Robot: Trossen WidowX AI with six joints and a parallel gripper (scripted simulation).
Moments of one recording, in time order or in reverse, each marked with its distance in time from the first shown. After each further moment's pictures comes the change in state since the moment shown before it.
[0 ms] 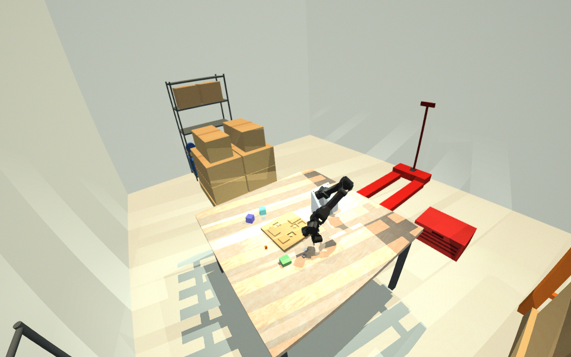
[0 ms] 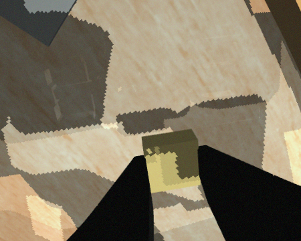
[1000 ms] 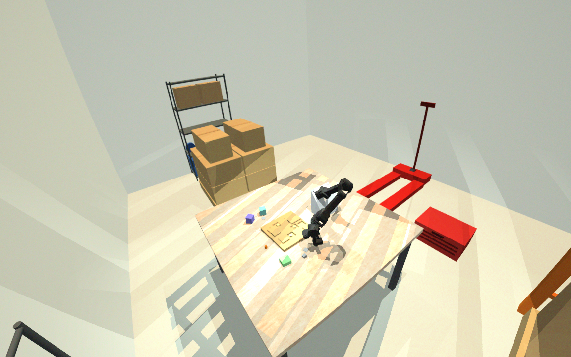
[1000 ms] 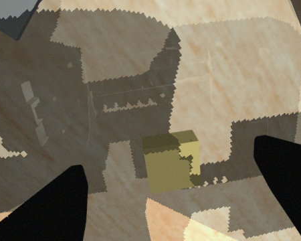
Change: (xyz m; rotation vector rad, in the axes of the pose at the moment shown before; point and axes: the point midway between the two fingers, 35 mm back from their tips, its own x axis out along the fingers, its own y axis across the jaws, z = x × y) arm 0.026 -0.001 -0.005 0.004 0.005 0.005
